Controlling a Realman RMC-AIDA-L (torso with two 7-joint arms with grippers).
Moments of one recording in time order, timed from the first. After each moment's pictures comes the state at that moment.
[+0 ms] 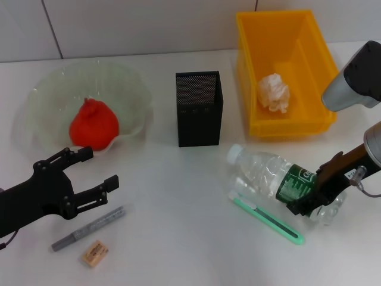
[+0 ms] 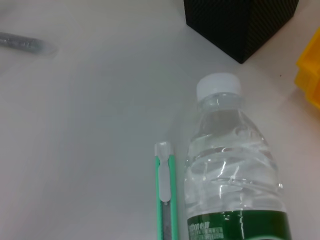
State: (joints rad) left arm -0.28 -2.06 0.99 0.57 1.53 1.45 -1.03; right arm 0.44 2.08 -1.27 -1.40 -2.54 -1.63 2.39
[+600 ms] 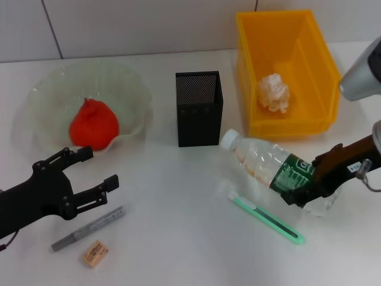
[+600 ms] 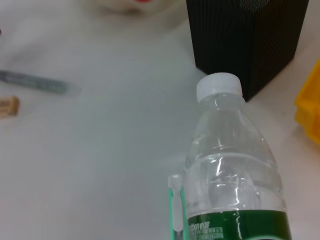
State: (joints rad) left arm -0.27 -2.07 0.99 0.57 1.52 1.47 -1.03; right arm 0.39 2.08 -1.20 -1.44 -2.44 -1.64 2.32
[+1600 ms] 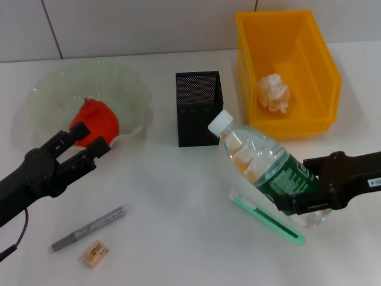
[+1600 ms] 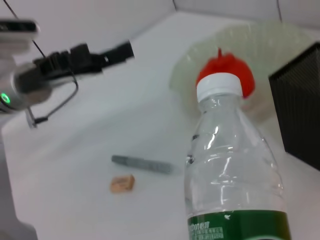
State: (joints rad) left arm -0.29 -2.07 0.98 0.38 1.27 1.67 -1.26; right arm 0.29 2.08 -0.96 -1.28 -2.05 -1.74 1.96
